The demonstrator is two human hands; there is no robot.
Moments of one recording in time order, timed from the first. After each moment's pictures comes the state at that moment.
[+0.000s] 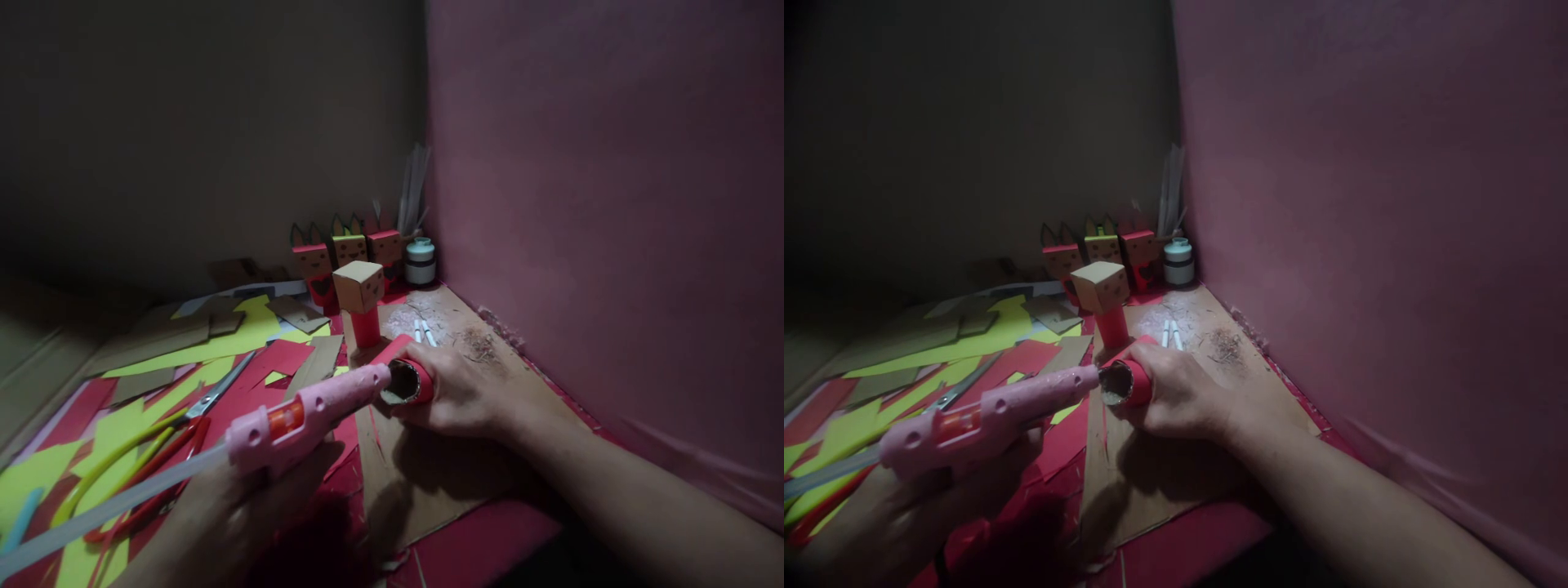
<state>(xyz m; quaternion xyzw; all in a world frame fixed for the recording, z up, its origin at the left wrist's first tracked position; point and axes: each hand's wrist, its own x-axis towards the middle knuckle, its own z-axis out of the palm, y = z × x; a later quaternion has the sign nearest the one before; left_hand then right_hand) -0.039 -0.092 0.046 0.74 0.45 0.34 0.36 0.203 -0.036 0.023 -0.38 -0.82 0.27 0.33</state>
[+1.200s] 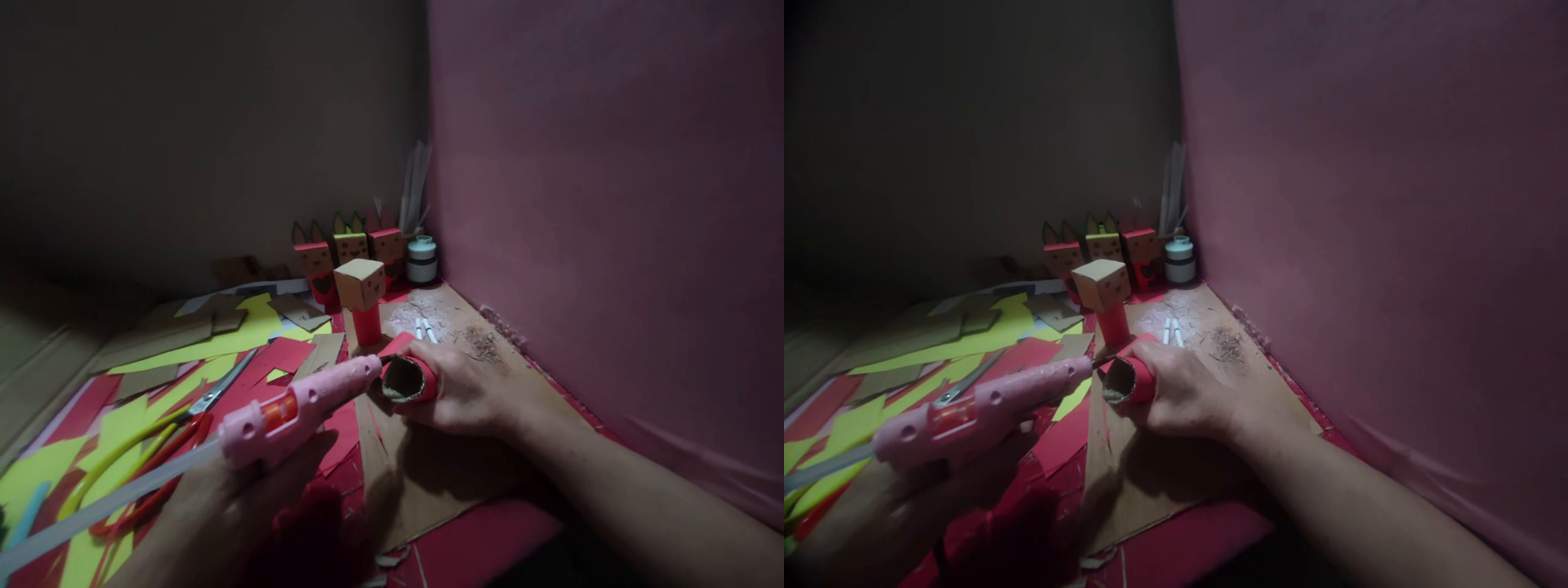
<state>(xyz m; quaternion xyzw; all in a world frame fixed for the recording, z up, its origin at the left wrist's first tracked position) -0.044 -0.089 0.042 0.75 0.47 0.35 0.30 0.205 -0.037 0.025 -0.38 -0.82 0.28 0.33</state>
